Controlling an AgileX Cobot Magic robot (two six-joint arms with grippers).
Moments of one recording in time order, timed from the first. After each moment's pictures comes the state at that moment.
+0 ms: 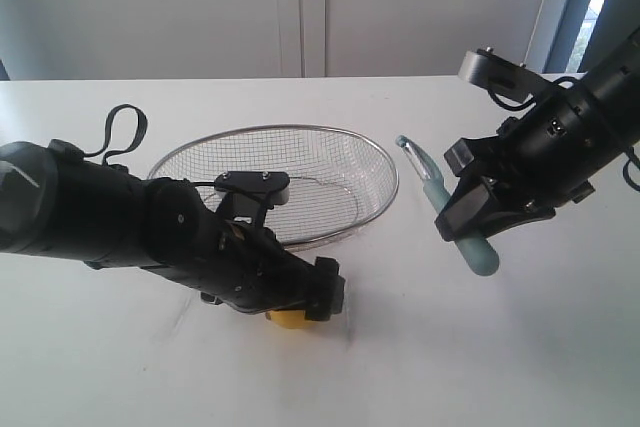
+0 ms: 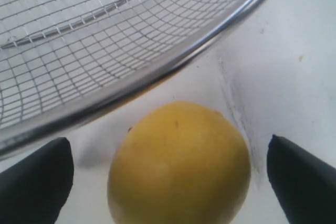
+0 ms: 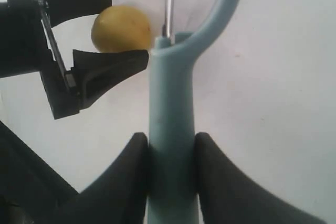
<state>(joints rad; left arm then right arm) -0.79 1.80 -0.92 -0.60 0.18 0.13 0.11 1.60 -1.11 0.65 1.17 -0.52</state>
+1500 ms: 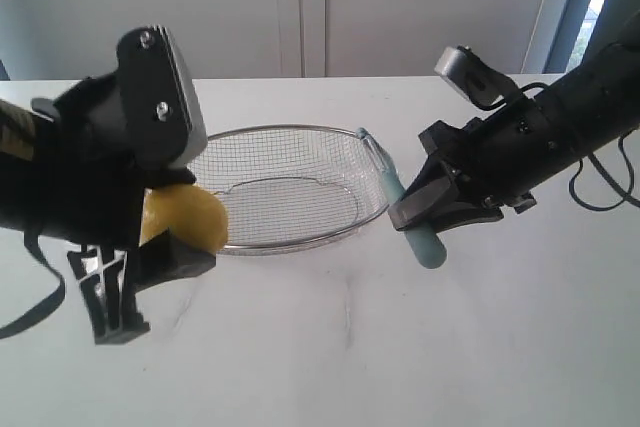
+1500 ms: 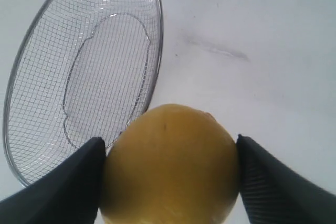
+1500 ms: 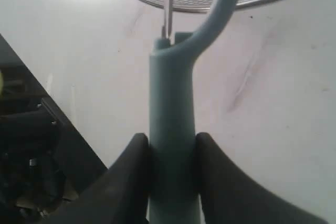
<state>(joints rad) -0.79 1.15 -0.89 -0.05 0.64 0.61 0.11 1.70 -1.11 0.90 1.21 -0.68</state>
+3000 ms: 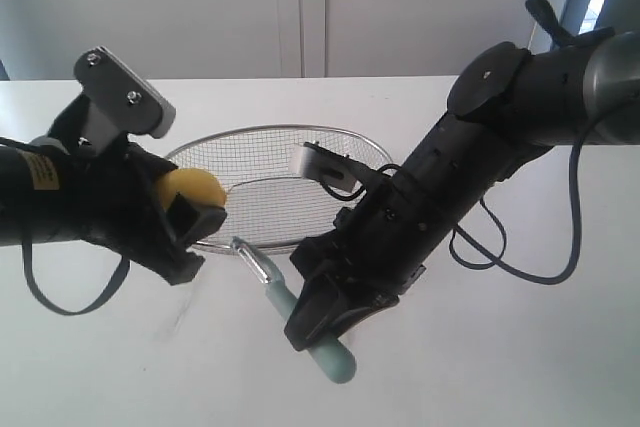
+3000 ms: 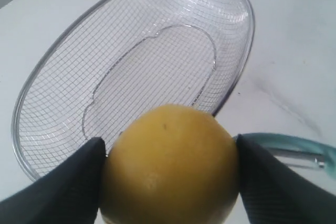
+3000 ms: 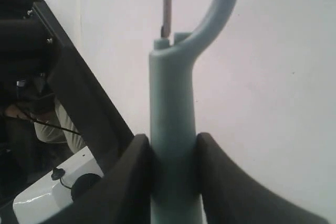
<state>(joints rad) -0.66 1.23 -0.68 -0.11 0.14 0.31 0.48 1.79 -1.11 0.87 1.17 -0.66</state>
